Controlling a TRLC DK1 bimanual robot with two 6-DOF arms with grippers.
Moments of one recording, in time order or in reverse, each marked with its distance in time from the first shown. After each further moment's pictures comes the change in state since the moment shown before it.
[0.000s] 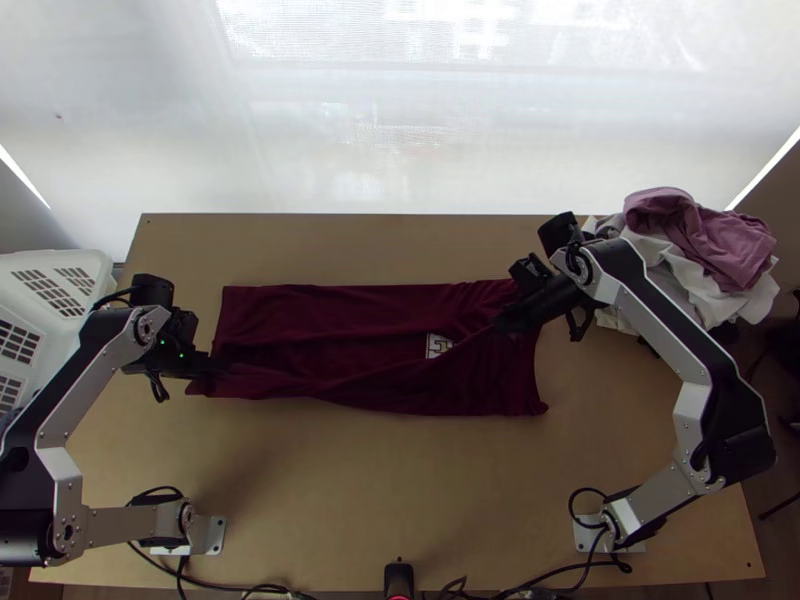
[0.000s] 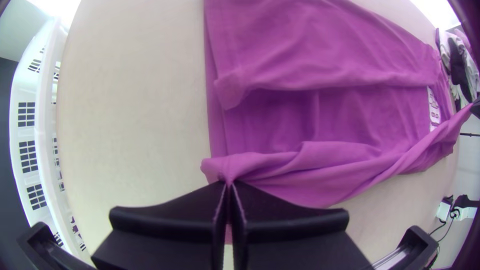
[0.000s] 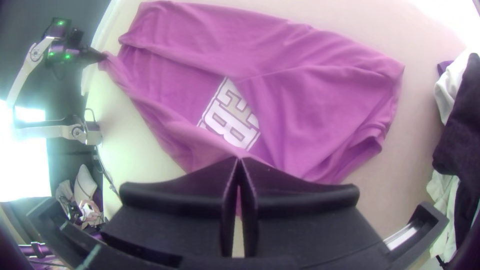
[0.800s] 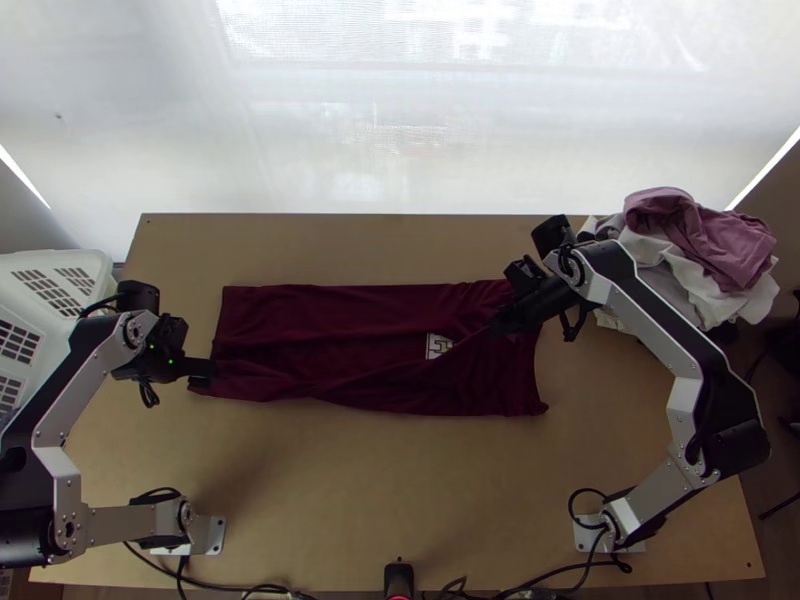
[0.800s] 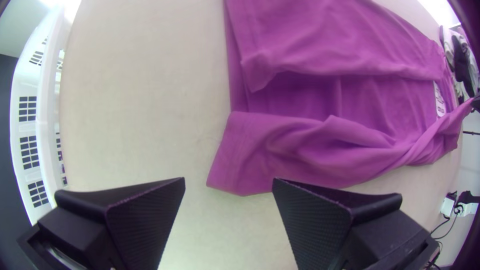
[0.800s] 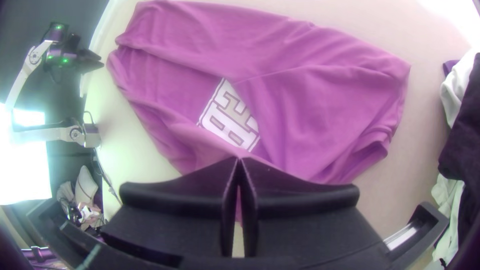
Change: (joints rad) left arm 0.079 -0.004 -0.034 0.004 -0.003 0.080; right arm 0.012 0.028 -0.012 0.037 0.000 0.019
